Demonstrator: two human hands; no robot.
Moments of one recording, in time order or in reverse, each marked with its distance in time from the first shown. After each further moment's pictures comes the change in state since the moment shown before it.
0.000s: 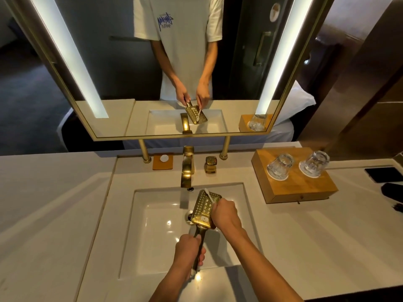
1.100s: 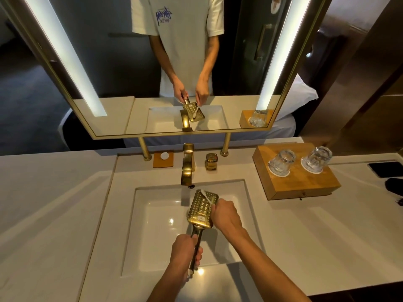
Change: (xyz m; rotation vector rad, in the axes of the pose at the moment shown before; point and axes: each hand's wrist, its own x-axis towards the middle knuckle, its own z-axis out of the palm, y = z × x) left_hand -0.001 -0.003 -0.012 -0.001 0.009 -0.046; right_hand -0.004 0.004 0.004 -0.040 -0.042 -0.080
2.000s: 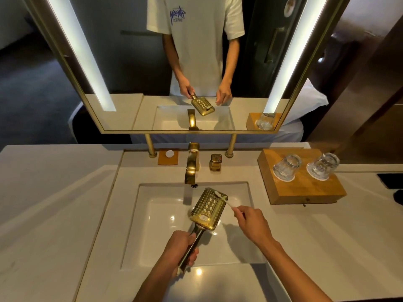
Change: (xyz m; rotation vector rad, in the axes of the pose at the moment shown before) left_hand -0.019 0.012 -0.022 -0.015 -0.173 0.014; right_hand -0.003 0.083 -0.022 0.065 0.116 -0.259
